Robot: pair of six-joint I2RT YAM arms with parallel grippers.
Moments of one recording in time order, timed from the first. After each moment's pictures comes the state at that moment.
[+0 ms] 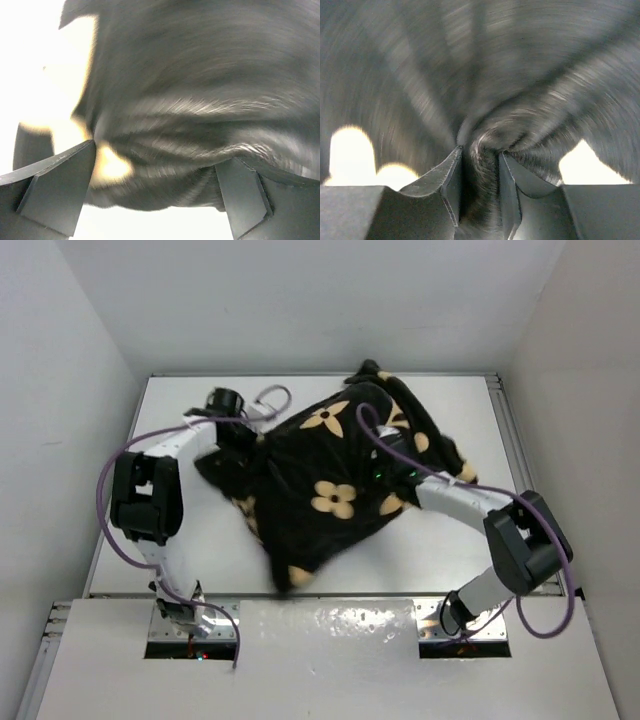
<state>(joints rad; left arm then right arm) -0.17 1.82 1.30 -0.65 0.33 0.52 0.48 1.56 0.84 -0.10 0.00 0.48</state>
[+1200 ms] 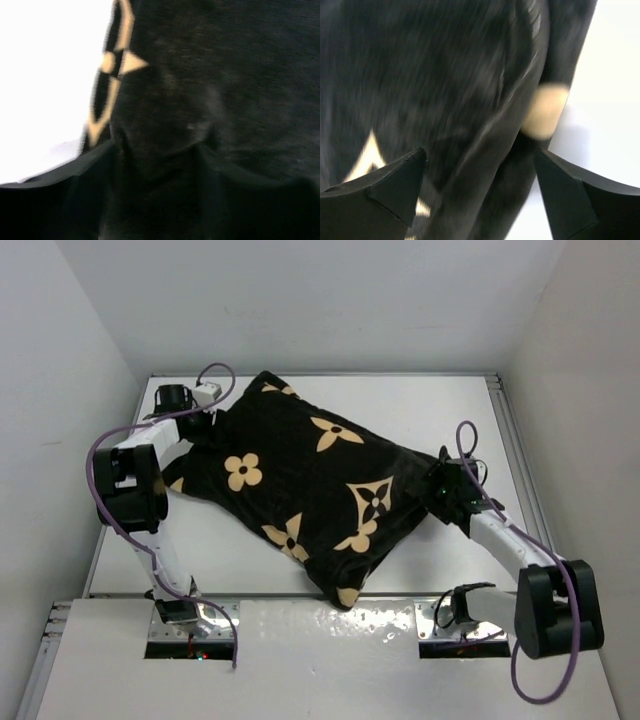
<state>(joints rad) 0.14 1.91 1.33 -0.31 0.31 0.41 0.15 1.15 0.47 -0.15 0.02 0.80</state>
